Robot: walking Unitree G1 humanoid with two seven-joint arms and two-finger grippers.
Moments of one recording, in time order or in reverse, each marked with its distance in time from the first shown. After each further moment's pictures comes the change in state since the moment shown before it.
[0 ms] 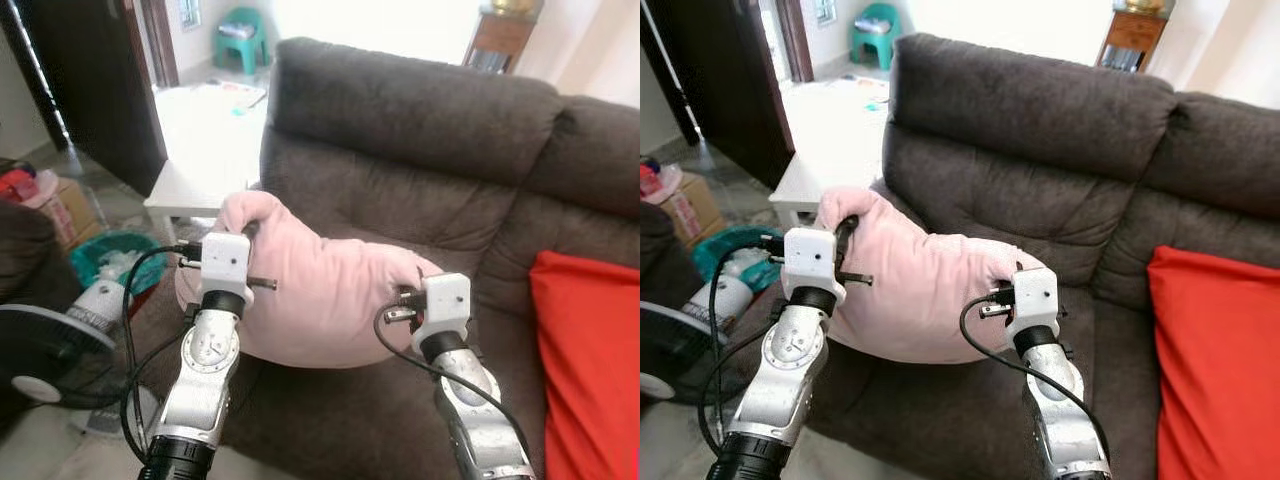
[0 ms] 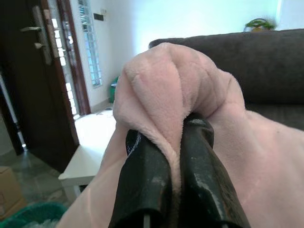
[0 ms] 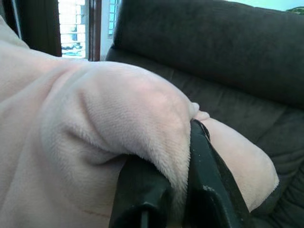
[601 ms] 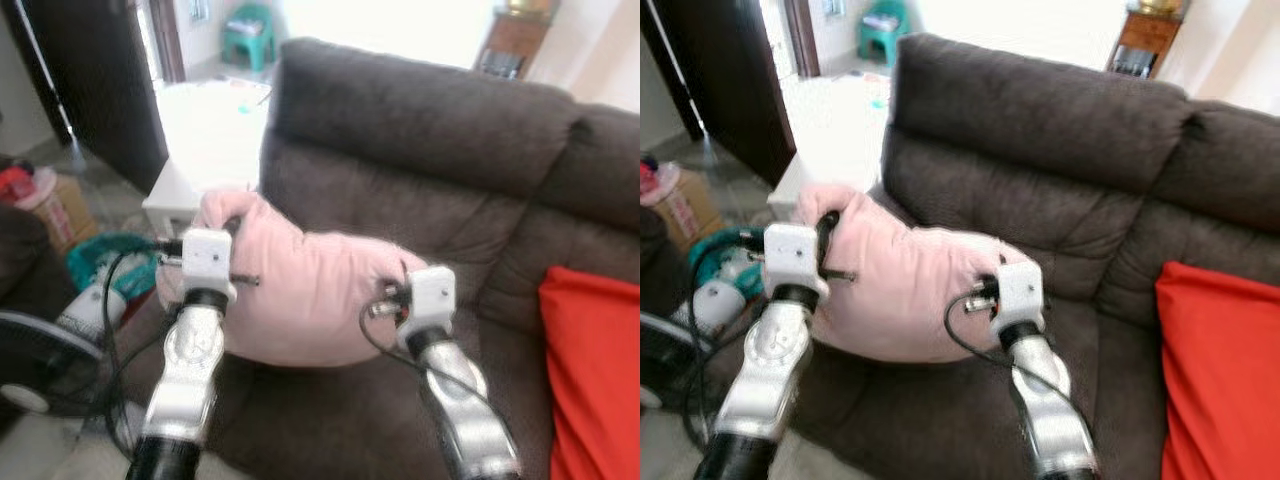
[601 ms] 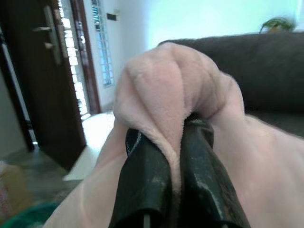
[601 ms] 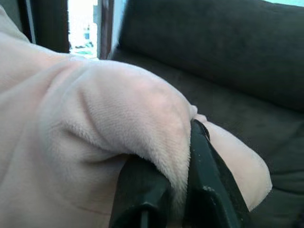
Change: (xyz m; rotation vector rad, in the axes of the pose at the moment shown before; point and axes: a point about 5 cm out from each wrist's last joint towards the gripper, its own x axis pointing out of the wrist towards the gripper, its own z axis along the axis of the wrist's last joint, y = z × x) left arm 0.001 -0.006 0.003 -0.018 -0.010 -0.010; right arm -0.001 -0.006 -0.002 -0.019 0.011 -0.009
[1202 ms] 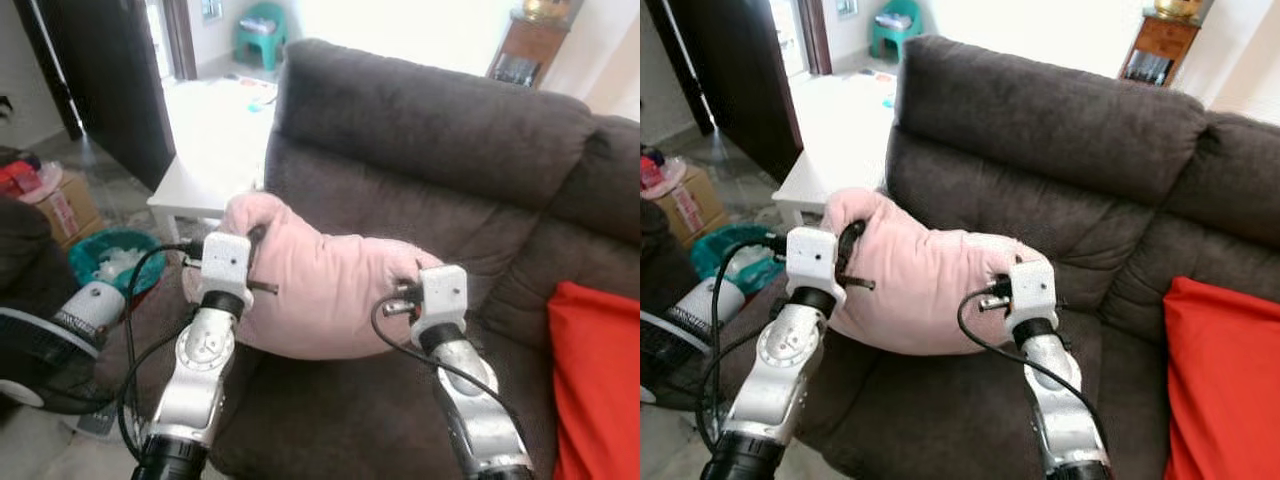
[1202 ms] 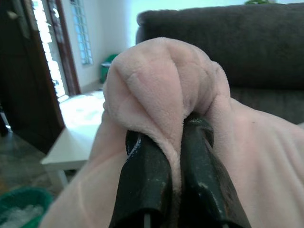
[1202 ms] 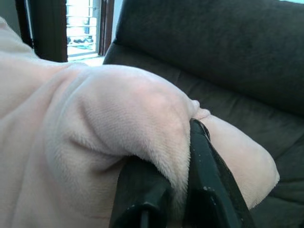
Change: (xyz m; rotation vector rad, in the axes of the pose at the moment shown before) left arm -0.003 -0.003 -0.010 -0.067 0.085 -0.112; right arm 0.009 0.002 0.004 -0.037 0.008 -0.001
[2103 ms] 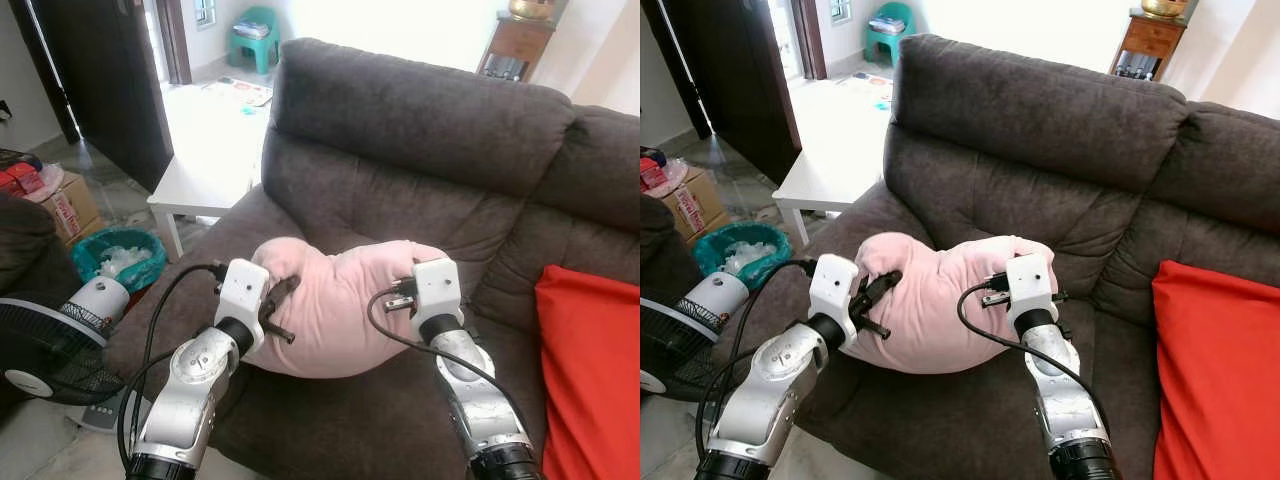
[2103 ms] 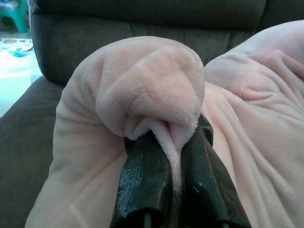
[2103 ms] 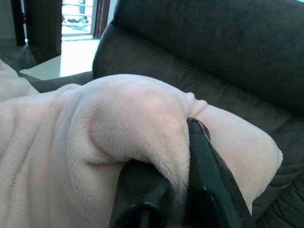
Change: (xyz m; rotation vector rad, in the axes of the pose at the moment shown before) left arm -0.020 -0.017 -0.021 -0.095 0.235 -0.351; right arm 0.011 -0.006 -0.006 -0.076 0.065 0.012
